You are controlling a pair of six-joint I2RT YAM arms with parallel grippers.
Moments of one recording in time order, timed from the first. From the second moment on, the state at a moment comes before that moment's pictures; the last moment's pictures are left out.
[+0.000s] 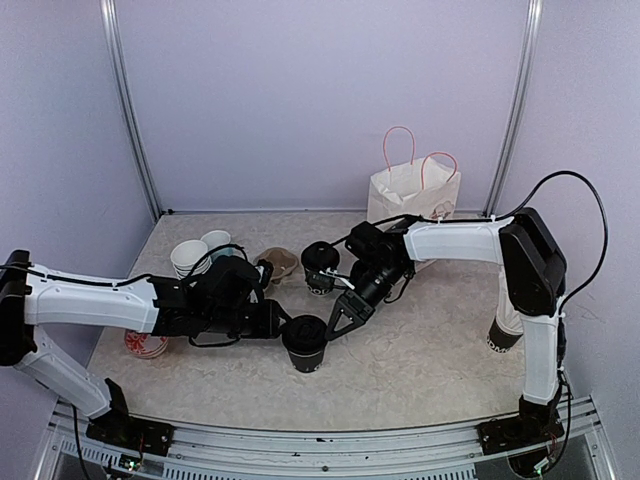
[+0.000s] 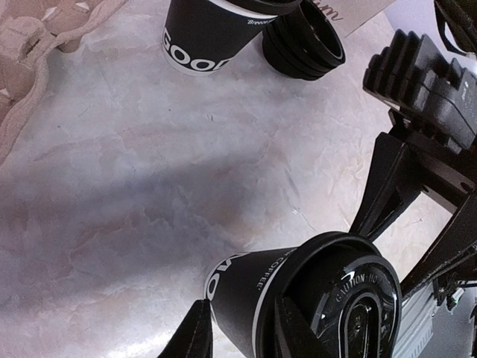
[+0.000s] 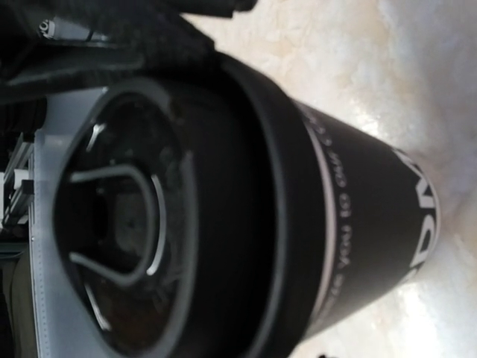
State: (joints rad) left arm -0.98 1.43 0.79 -0.12 -0.07 -0.78; right arm 0.76 2.08 1.56 -0.86 -0.96 -0.25
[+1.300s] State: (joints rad) left arm -0.98 1.42 0.98 -0.30 -0.11 -0.60; right arm 0.84 2.02 1.48 -0.85 -0.94 -0.39
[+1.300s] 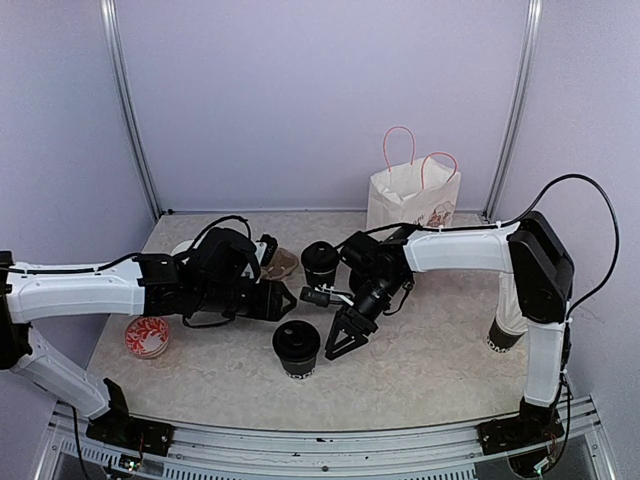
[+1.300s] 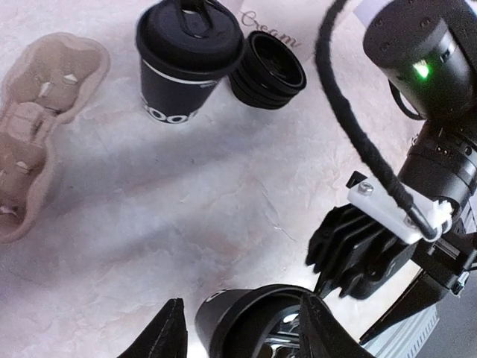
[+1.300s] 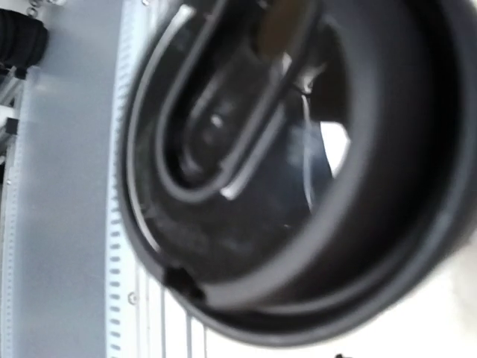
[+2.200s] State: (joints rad) left arm -0.93 1.18 0.74 -0.29 -0.04 -0.76; right arm 0.73 2.10 1.67 -0.84 -0.84 -0.31
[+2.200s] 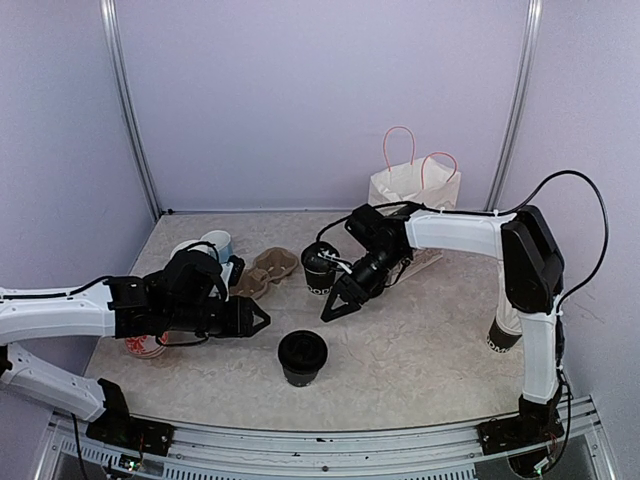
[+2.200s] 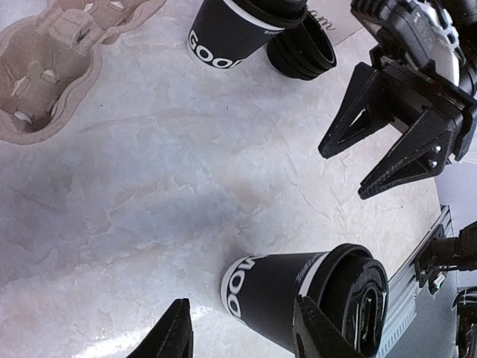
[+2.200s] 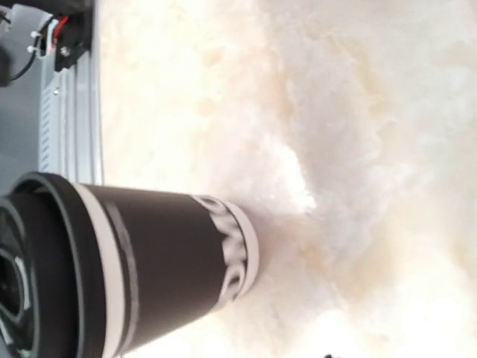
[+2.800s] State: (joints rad) left arm -1.06 1.14 0.68 -0.27 -0.02 -0.87; right arm 0.79 2.10 1.55 -0.85 -0.97 -0.38
